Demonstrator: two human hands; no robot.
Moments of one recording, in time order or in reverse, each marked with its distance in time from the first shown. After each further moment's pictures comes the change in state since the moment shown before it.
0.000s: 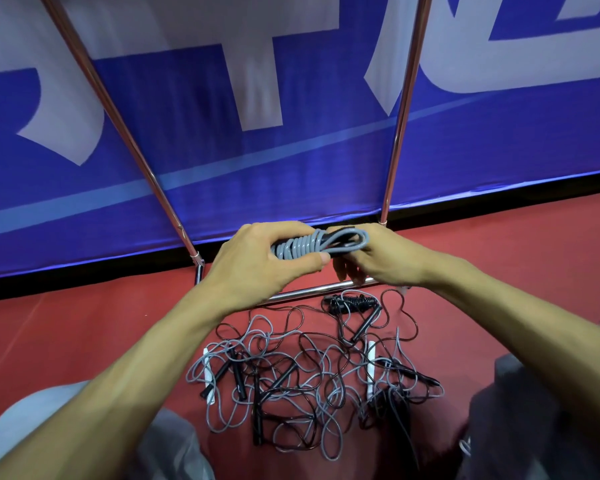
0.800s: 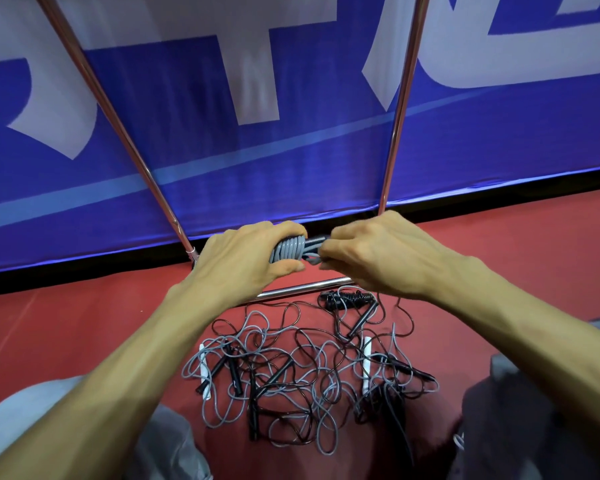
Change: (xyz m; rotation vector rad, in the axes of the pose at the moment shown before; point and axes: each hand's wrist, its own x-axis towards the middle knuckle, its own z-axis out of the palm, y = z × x) left_hand 0.002 -0.002 -0.005 0.664 -0.083 -0.014; right_hand -0.013 -0.016 -0.002 -0.860 0.164 -0.439
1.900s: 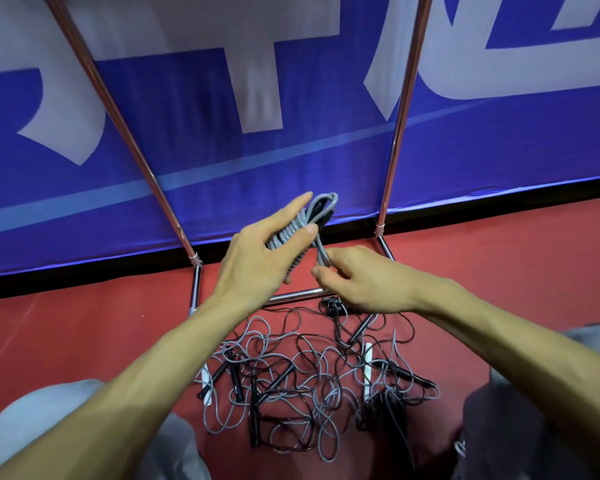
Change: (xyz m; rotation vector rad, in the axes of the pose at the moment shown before) left_hand -0.007 0.016 0.007 -0.882 0.259 -0.080; right_hand 0.008 -0.020 0.014 0.655 -0.295 0.457
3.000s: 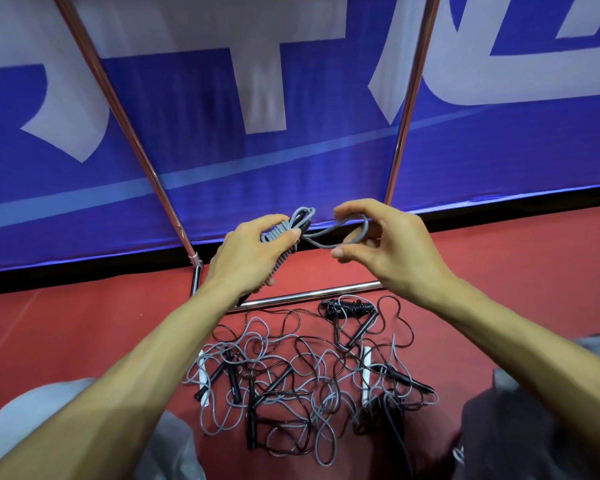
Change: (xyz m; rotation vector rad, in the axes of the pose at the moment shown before) left_hand 0.021 -0.021 -0.009 0.158 -0.008 -0.247; right_hand -0.009 -0.003 -0.017 0.274 0.530 0.062
